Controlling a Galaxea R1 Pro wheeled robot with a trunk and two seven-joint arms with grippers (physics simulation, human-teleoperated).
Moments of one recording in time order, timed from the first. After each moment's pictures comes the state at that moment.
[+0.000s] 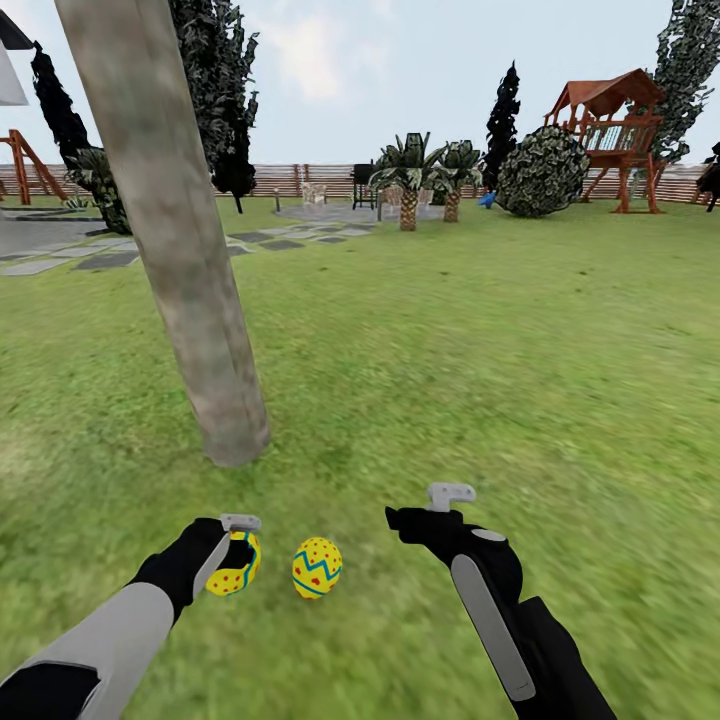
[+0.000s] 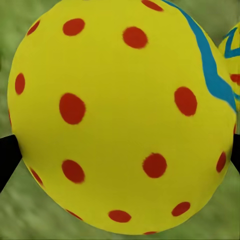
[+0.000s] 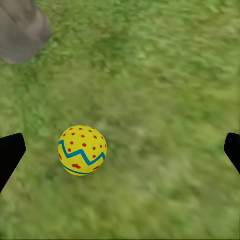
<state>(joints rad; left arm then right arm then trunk) -0.78 0.07 -0.13 -0.44 0.10 0.64 0.12 -0.36 0.06 0.31 -1.57 -0.47 0.81 -0.37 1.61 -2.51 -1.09</state>
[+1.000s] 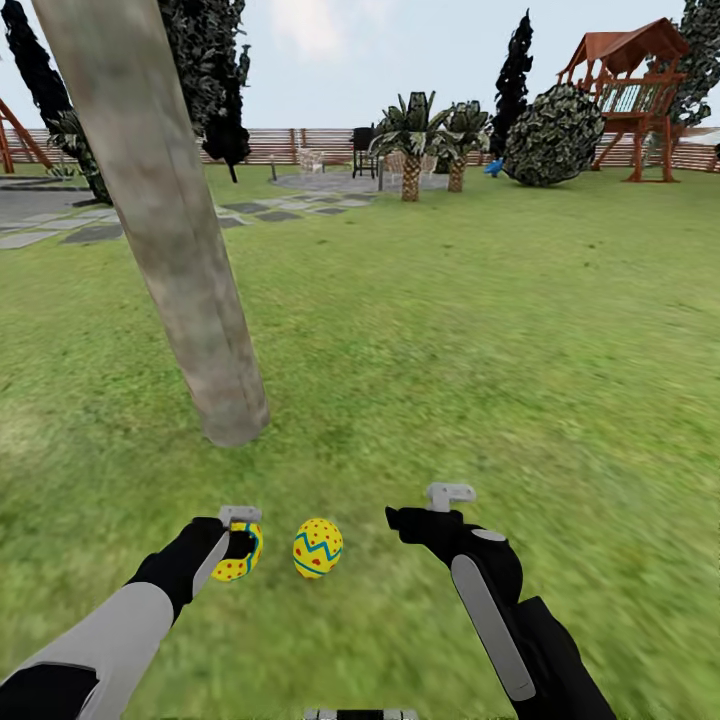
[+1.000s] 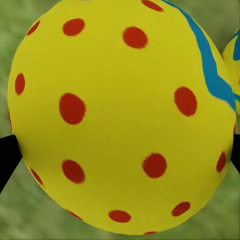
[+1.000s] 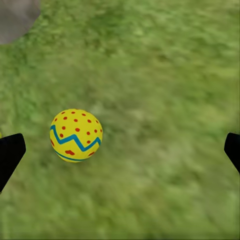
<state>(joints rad) -0.78 0.07 -0.13 -0.46 0.10 0.56 0.12 -0.36 0.06 0.31 -1.57 -0.46 0.81 -0.37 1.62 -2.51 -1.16</state>
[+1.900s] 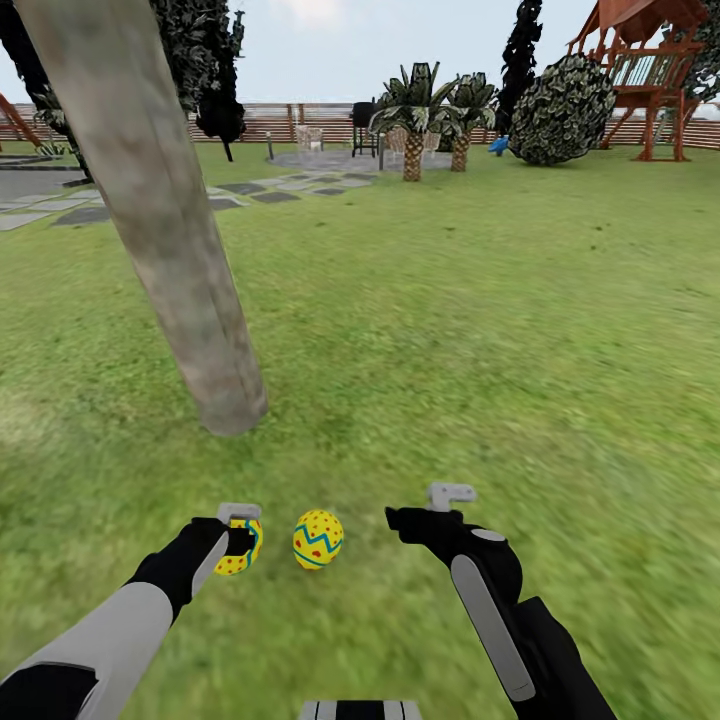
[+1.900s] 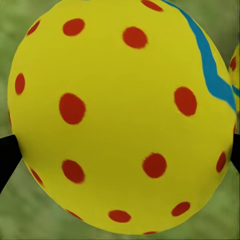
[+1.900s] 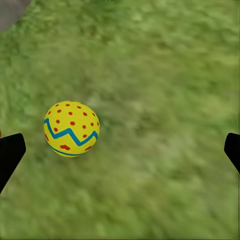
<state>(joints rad) -0.78 0.07 -0.13 -0.46 0.10 0.52 0.12 -0.36 0.06 0.31 -1.57 -0.46 0.81 -0.37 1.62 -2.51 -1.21</state>
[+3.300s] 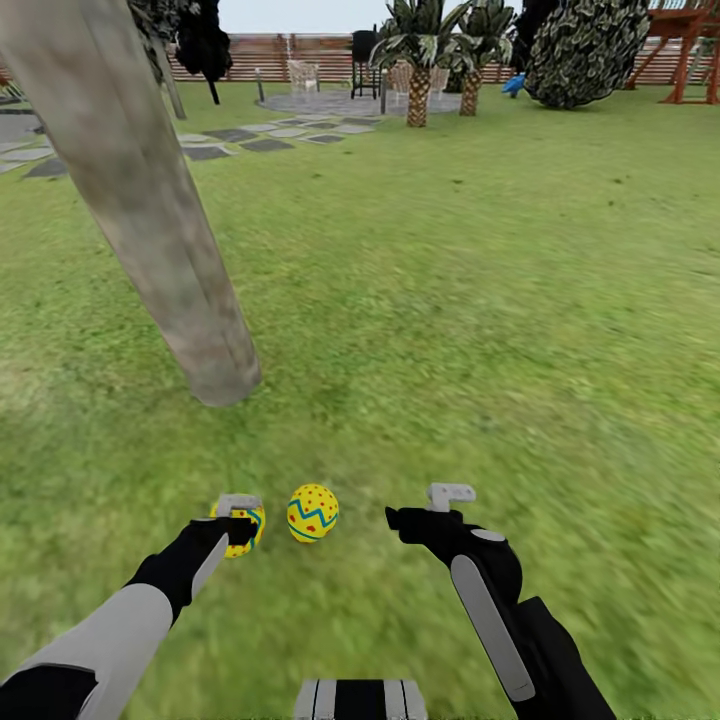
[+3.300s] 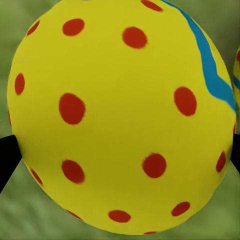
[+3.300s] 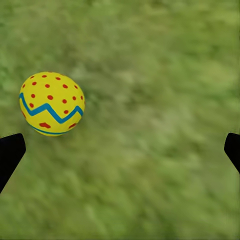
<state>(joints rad) -0.78 0.07 -0.13 -0.46 0.10 0.38 0.12 -0.36 0.06 0.31 -1.57 -0.46 0.81 -0.37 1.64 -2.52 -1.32</state>
